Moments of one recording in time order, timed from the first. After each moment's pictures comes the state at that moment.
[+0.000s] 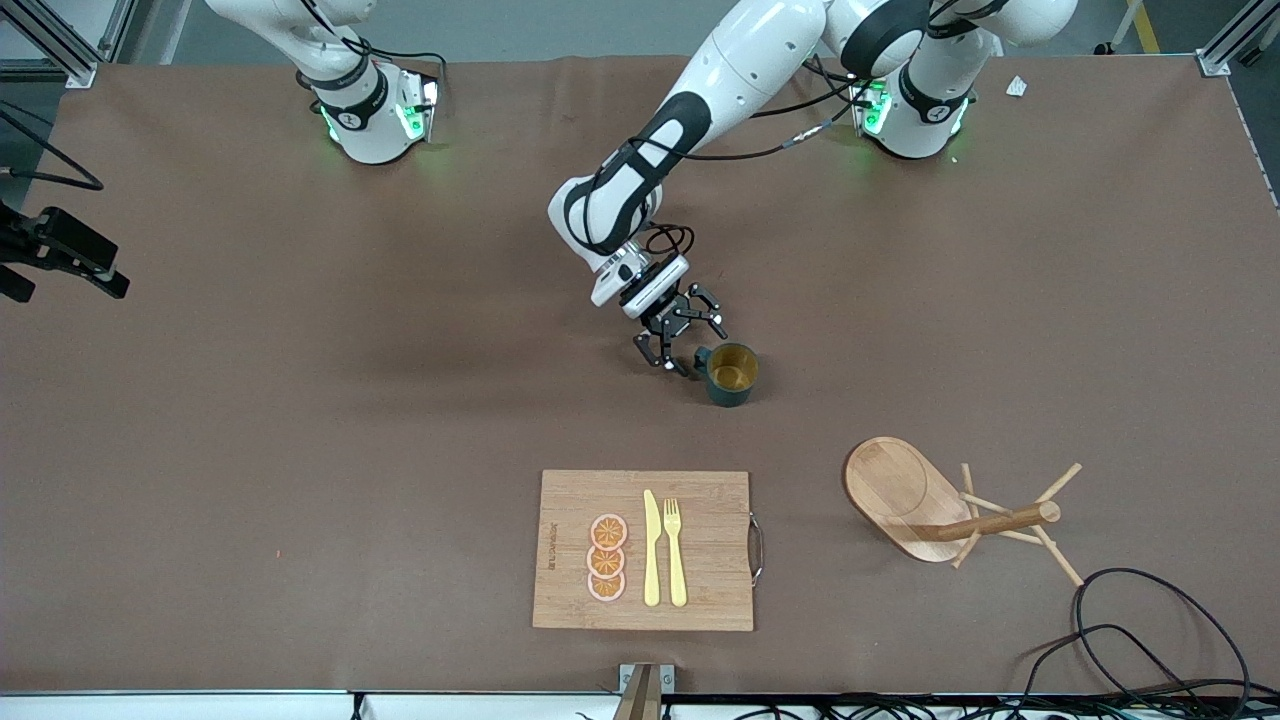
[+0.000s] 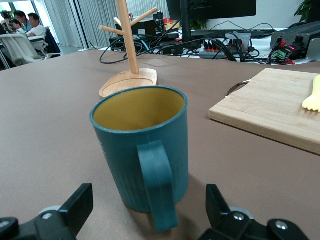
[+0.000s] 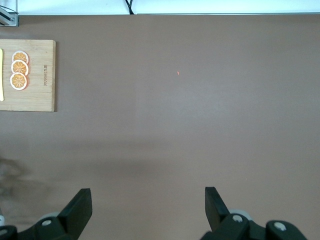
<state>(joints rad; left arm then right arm) -0.99 0.99 -0.14 -1.45 1.19 1.62 -2.38 -0.05 0.04 0.02 -1.46 0.04 1.61 -0.05</state>
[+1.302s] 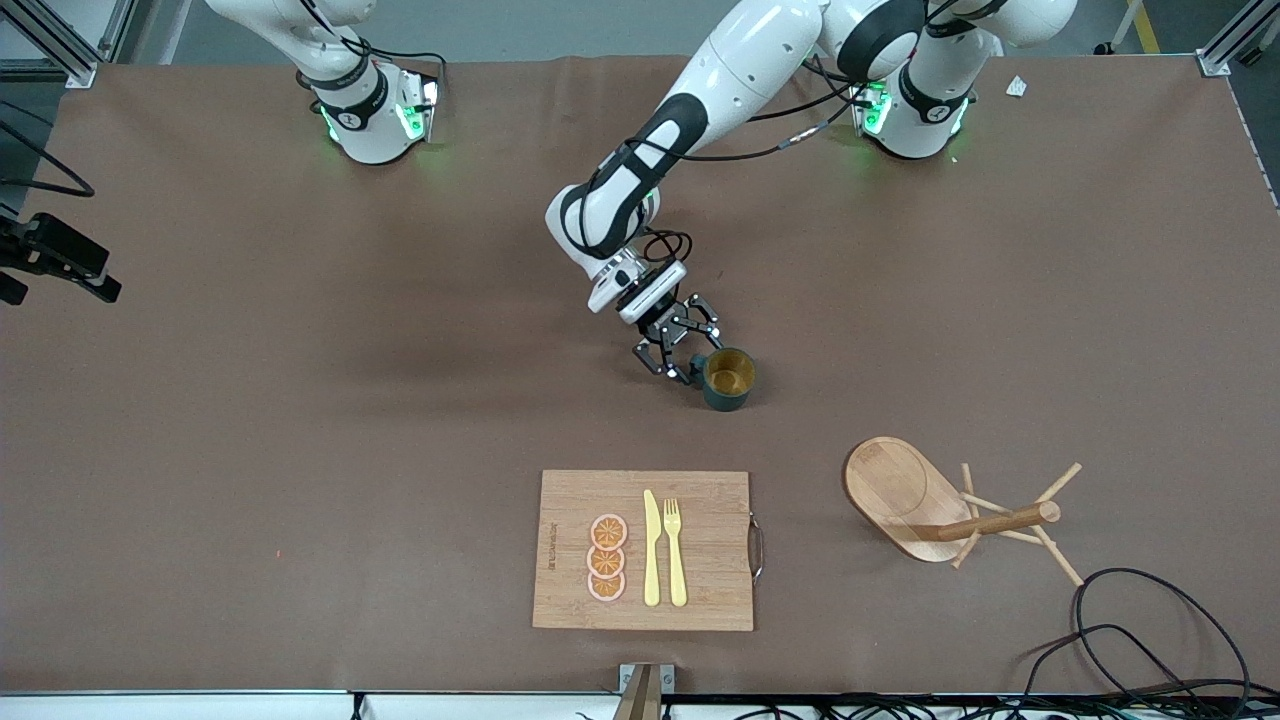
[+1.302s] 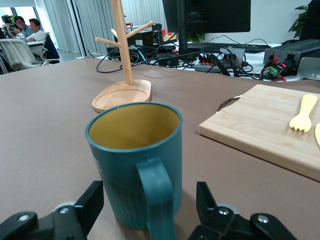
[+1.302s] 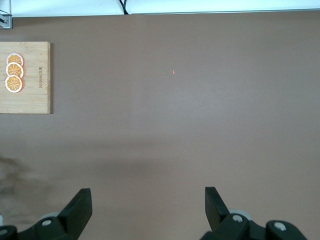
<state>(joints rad) -1.02 1.00 -0.10 -1.40 1.20 1.61 -2.38 -0.06 0.04 0.01 -1.46 0.04 1.61 -0.05</state>
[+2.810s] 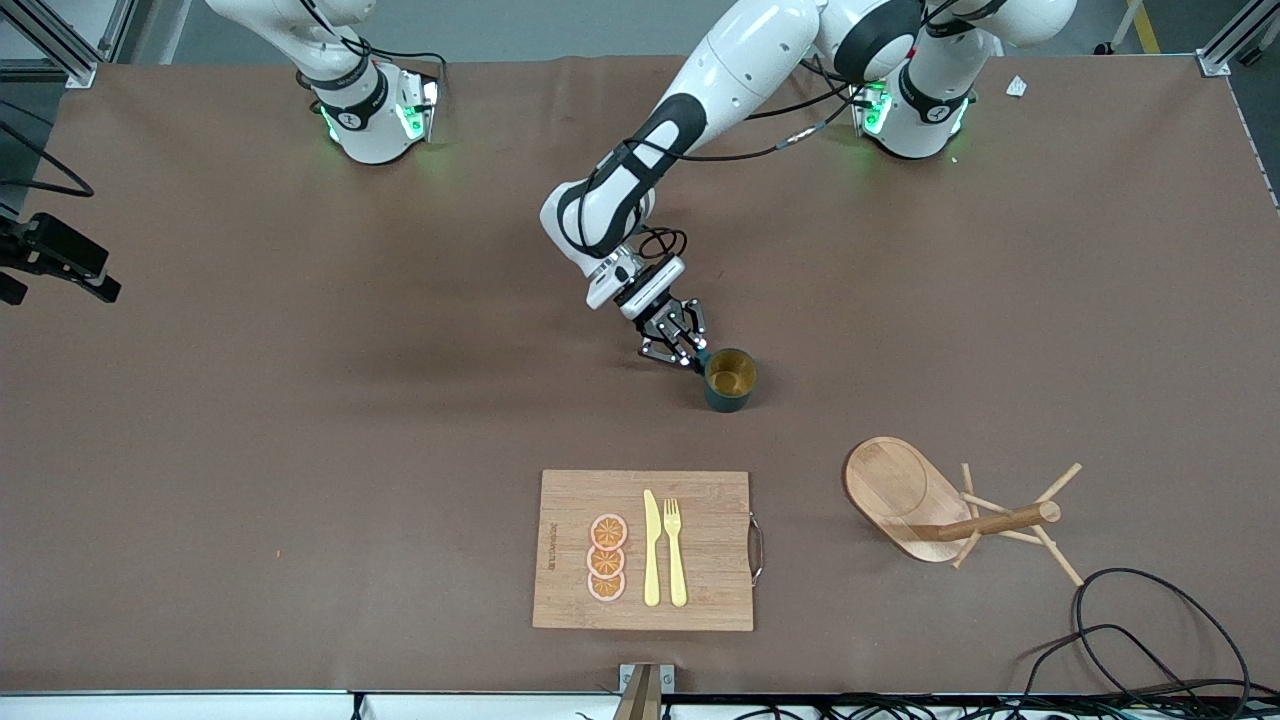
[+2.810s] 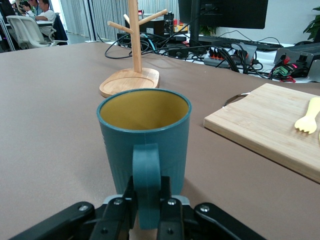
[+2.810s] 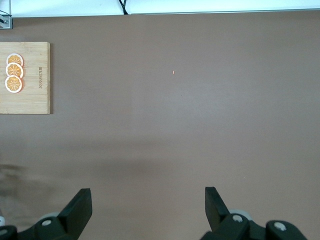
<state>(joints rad) -1.02 1.01 -0.11 -1.37 1.15 1.61 -2.45 -0.06 0.04 0.01 -1.46 0.04 1.61 -0.05</state>
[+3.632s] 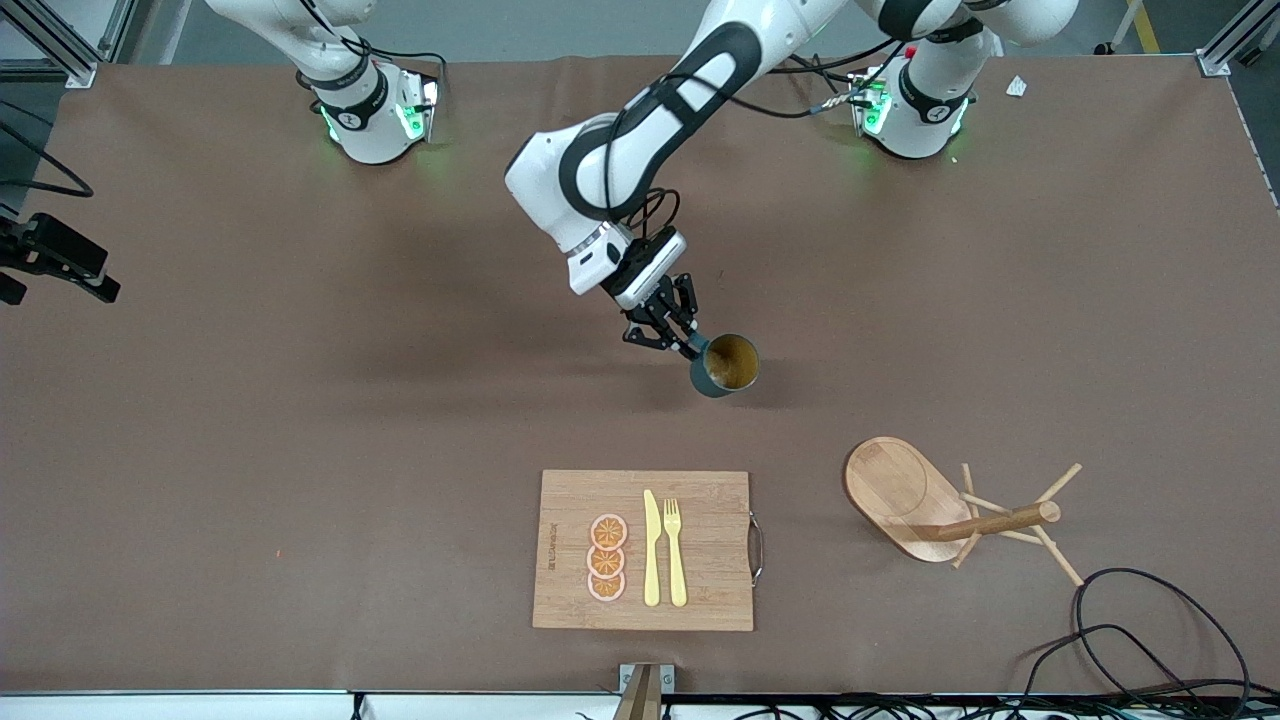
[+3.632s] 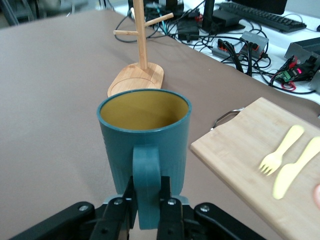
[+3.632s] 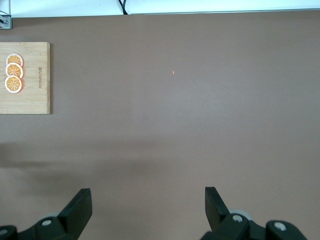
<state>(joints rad) -0.94 0.75 -0.11 -1.29 0.87 1.62 -2.17 -0.06 0.04 0.01 -1.46 0.04 1.61 -0.05</state>
